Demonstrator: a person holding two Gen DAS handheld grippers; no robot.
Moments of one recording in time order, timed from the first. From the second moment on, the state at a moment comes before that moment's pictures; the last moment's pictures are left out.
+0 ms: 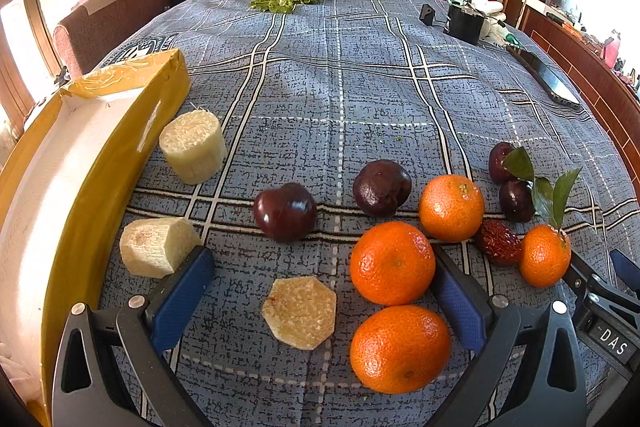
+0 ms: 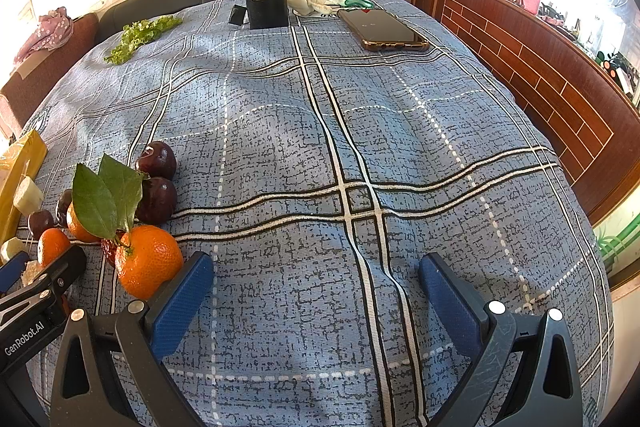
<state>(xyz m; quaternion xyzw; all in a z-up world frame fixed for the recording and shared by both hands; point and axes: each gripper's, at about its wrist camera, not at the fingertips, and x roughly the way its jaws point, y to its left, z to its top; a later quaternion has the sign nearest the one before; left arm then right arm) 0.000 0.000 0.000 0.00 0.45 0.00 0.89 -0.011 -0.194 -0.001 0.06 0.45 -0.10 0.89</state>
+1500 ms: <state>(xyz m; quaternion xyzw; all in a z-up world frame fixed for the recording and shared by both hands) -0.121 0.139 0.094 0.02 0.32 -0.05 0.95 -0.056 -0.182 0.045 0.04 0.40 -0.04 0.91</state>
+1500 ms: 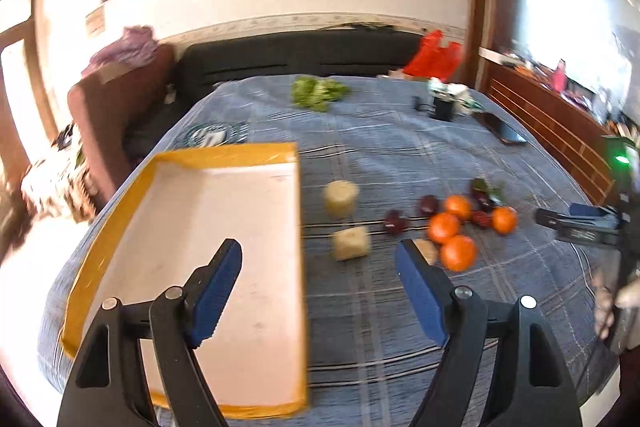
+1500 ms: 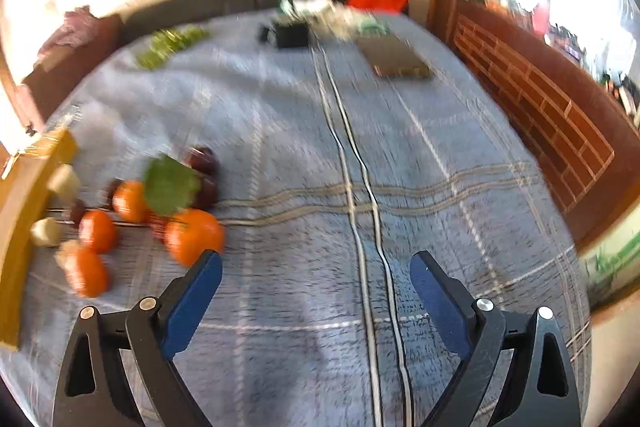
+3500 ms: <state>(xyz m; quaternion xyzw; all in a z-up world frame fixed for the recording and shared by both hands) -0.102 0.226 0.083 -0.04 0.40 0.02 0.91 -0.080 0.003 0.084 0.02 0.39 0.31 0.87</state>
